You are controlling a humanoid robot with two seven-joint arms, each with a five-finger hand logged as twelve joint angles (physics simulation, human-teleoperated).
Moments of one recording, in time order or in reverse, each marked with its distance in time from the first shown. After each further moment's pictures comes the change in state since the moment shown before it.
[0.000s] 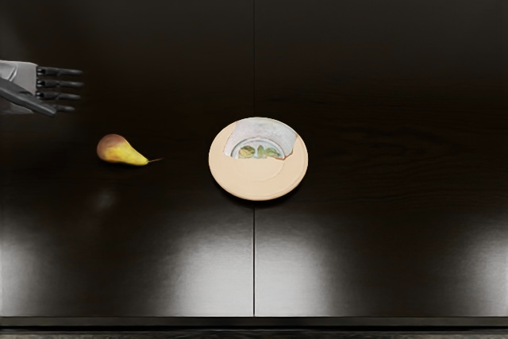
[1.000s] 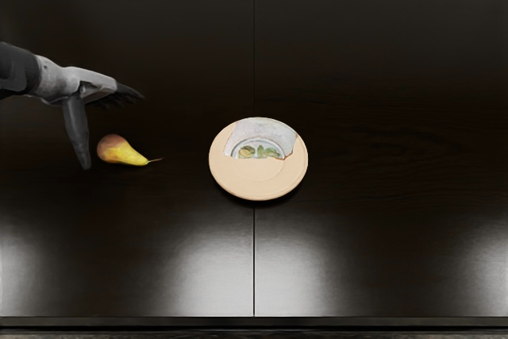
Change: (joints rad) left arm -0.145 -0.098 0.002 -0.464 0.890 0.001 0.000; right arm -0.001 0.000 -0.001 -0.001 0.000 -0.001 0.000
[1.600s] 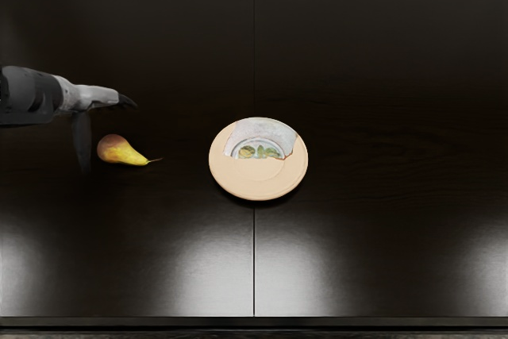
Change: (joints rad) left arm 0.095 -0.073 0.005 -0.028 0.358 0.155 0.000; right arm 0.000 0.000 0.000 0.000 0.000 0.000 0.000
